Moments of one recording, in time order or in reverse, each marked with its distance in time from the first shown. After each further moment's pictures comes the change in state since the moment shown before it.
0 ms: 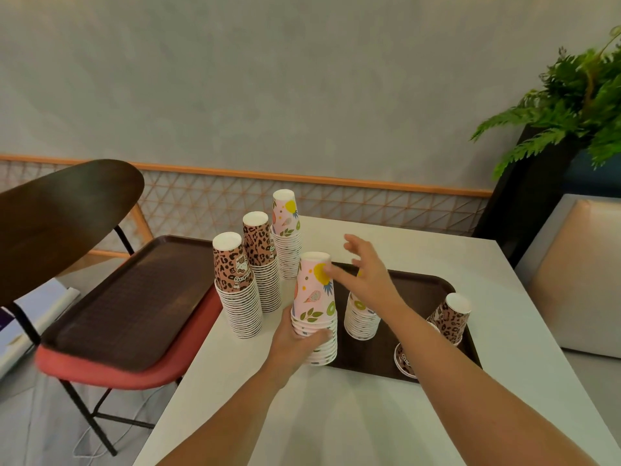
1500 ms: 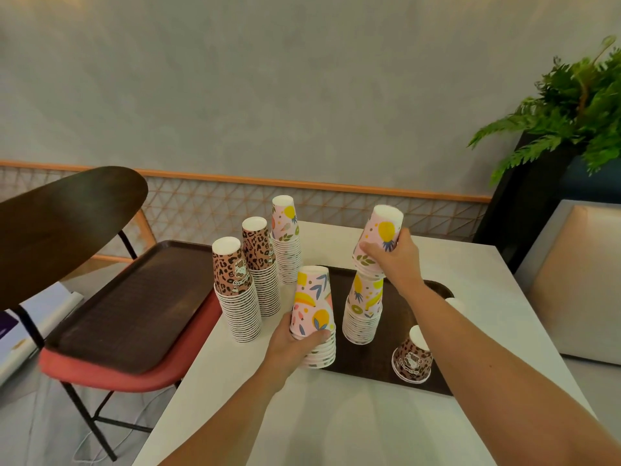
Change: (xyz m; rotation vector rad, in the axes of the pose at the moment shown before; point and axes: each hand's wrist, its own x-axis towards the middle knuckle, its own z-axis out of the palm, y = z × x) left_hand -0.009 0.011 0.002 -0.018 0.019 -0.063; right_hand 0.029 0.012 -0.047 0.060 0.336 0.161
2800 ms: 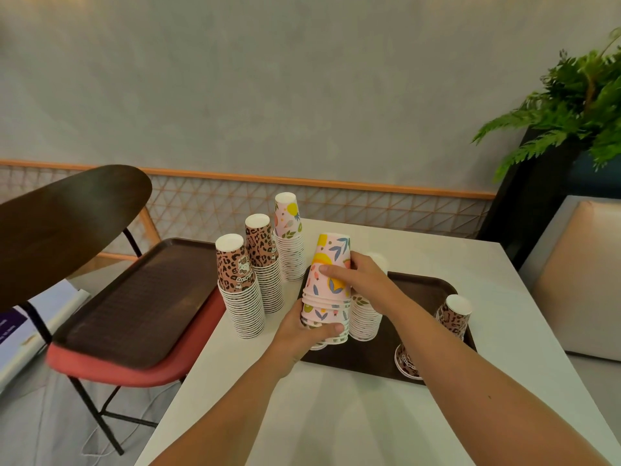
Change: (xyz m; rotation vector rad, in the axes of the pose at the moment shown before) left_hand -0.004 0.021 0.005 -0.013 -0.145 0.090; right_hand -0.039 -0.015 0.033 0.075 -0.533 0.164
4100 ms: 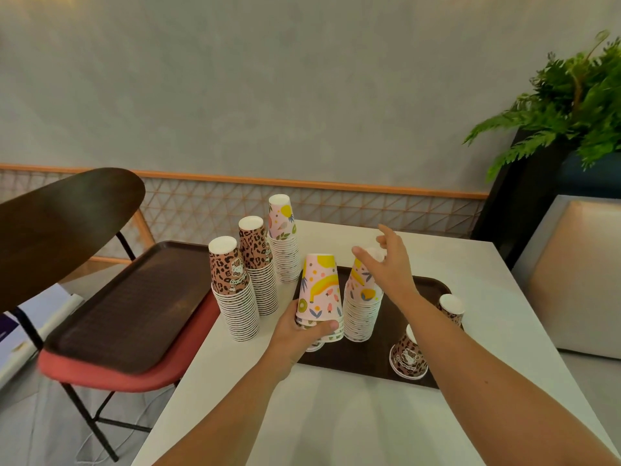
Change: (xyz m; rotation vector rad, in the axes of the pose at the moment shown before) left_hand -0.001 0.000 0.008 -0.040 0.079 -0.025; right_hand 0.015 0.028 -0.044 -0.296 0.483 -0.259
